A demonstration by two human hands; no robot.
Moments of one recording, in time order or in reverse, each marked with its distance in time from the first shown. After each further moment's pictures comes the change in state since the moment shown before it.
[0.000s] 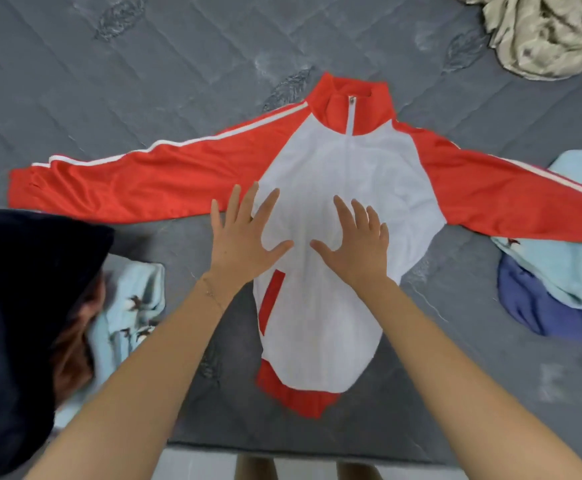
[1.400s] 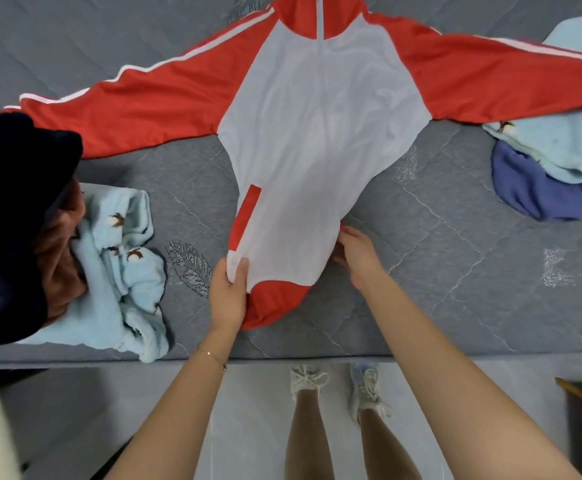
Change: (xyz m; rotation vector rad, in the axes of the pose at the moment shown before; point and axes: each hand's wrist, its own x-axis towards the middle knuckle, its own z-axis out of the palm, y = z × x) left_hand -0.219 0.036 0.086 -1.056 0.128 -0.639; right_hand -0.142 0.055 0.080 1.424 -0.224 0.686
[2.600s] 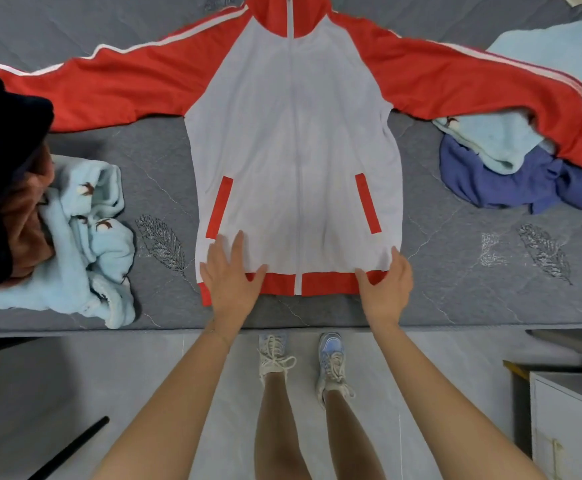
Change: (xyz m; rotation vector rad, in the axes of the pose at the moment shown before) left_hand -0.066 0.001 0.044 0.803 -0.107 0.168; right_hand -0.069 0.067 -0.130 -0.734 0.599 -0.356
